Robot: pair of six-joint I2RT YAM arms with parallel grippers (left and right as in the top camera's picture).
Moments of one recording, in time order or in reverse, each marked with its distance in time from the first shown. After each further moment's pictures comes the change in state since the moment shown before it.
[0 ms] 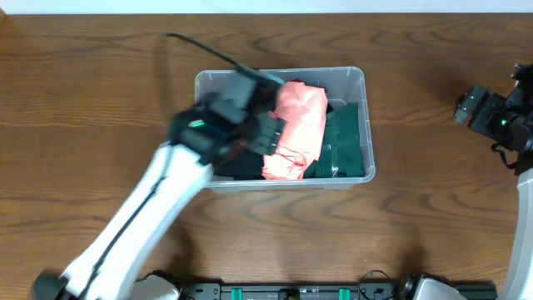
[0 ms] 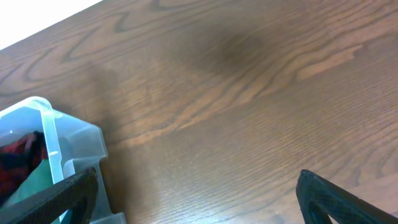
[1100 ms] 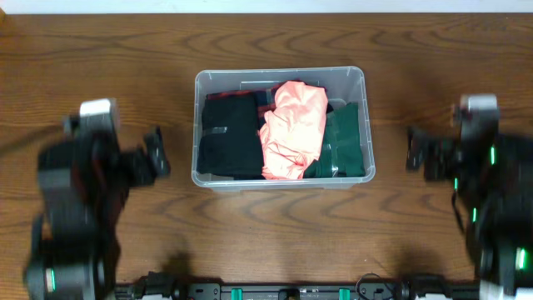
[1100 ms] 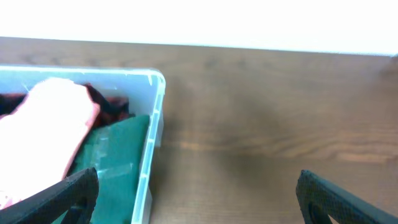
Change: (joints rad) left arm 0.568 -0.687 -0.286 0.018 0.011 0.001; right arm 0.338 -0.591 -0.371 0.169 0.073 -0.145
